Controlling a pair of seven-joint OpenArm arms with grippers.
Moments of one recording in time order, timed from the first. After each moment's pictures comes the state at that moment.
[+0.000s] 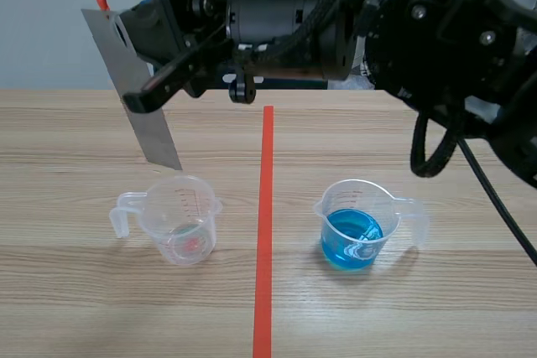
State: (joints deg) left arm 63.2 -18.8 -5.9 76.5 -2.0 -12.6 -86.0; right arm 26.3 28.1 -47.0 109.2 40.7 16.4 -17.3
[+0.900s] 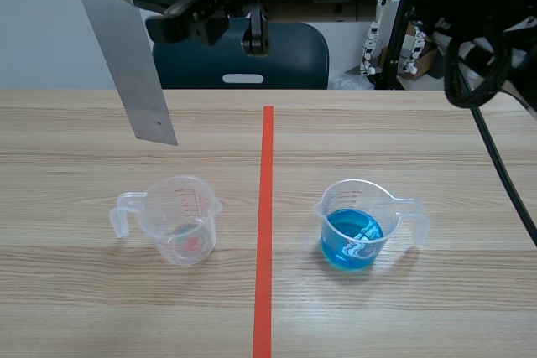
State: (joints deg) left arm 63.2 -18.8 -5.9 76.5 -2.1 -12.4 -85.9; right arm 27.5 27.5 -40.7 109.9 48.0 25.6 -22.4
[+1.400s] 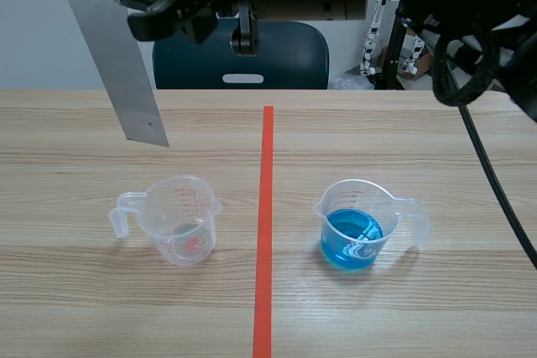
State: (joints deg) left arm 63.2 -18.9 -5.9 76.5 -2.0 -12.4 -85.6; right arm 27.5 26.0 -40.7 109.9 48.0 25.6 -23.3
